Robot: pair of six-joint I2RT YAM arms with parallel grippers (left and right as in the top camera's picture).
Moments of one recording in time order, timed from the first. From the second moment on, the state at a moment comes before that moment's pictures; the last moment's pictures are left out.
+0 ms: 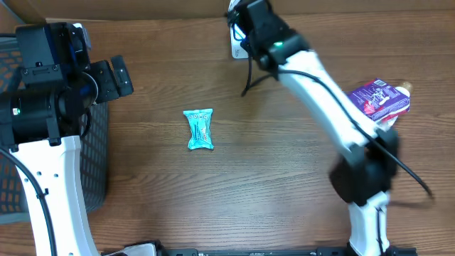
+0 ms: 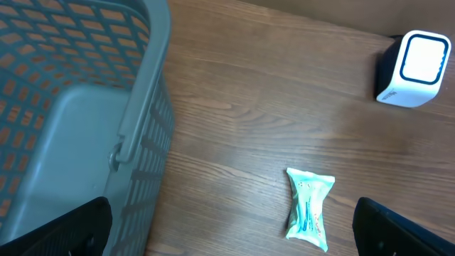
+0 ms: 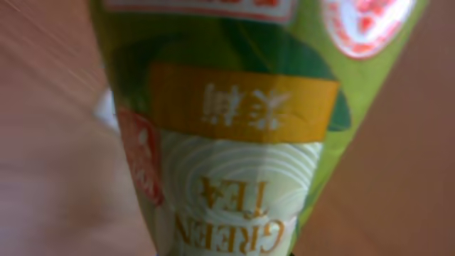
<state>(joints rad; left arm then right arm) 0.13 1.44 1.87 -1.29 -0.06 -0.15 0.52 2.13 2.12 -0.77 0.42 -0.40</state>
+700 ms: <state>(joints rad) 0.13 1.44 1.87 -1.29 -0.06 -0.15 0.10 2.06 1.73 -0.94 0.03 0.90</state>
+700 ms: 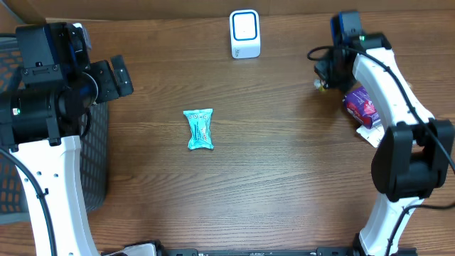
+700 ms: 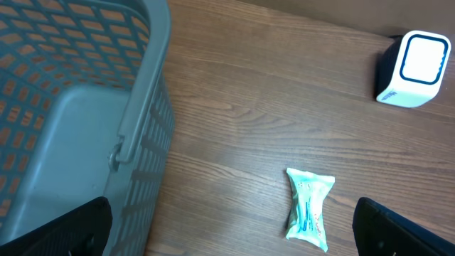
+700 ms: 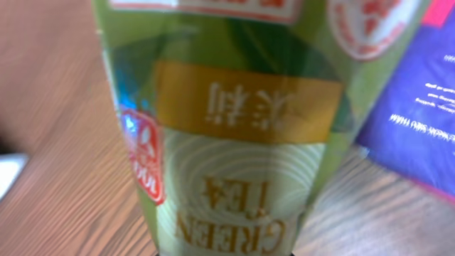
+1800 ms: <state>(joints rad) 0.13 1.44 1.87 -1.29 -0.06 -0.15 0.31 1.88 1.69 -0.86 -0.35 0.56</state>
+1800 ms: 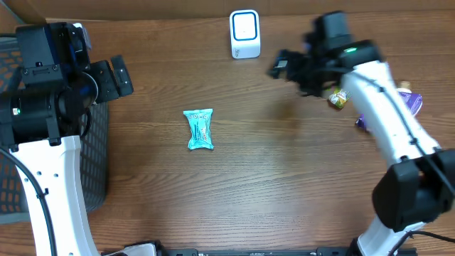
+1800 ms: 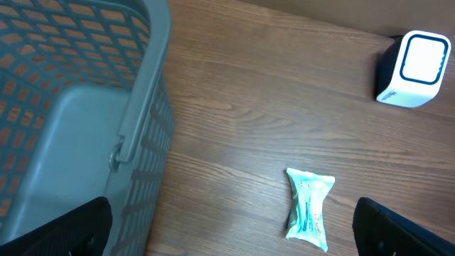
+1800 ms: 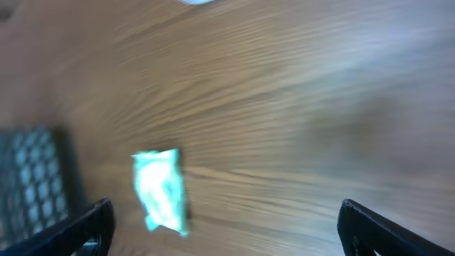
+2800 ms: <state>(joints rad) 0.13 1.44 1.87 -1.29 -0.06 -0.15 0.98 2.19 1.64 -0.59 0.19 0.24</state>
